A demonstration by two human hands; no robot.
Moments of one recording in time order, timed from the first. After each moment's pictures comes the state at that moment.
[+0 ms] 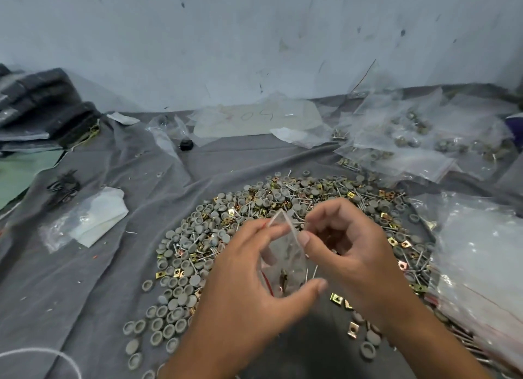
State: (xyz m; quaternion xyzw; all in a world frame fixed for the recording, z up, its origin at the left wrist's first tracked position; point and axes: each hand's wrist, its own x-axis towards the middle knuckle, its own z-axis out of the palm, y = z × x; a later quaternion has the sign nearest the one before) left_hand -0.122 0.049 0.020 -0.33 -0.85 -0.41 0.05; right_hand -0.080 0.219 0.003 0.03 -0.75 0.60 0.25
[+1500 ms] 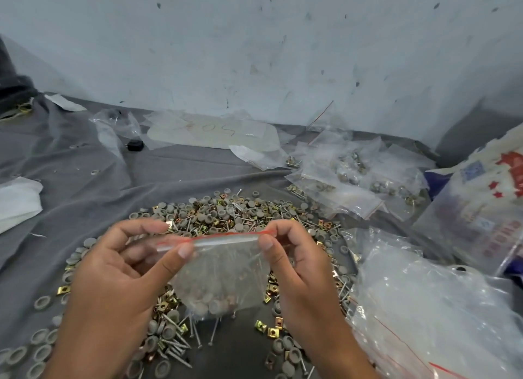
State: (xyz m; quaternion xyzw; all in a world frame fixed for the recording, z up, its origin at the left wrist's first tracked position) left_hand -0.151 0.045 -0.001 -0.14 -0.65 -0.74 0.07; right_hand -0.075 0.235 0.013 -0.01 -0.77 0.59 0.24
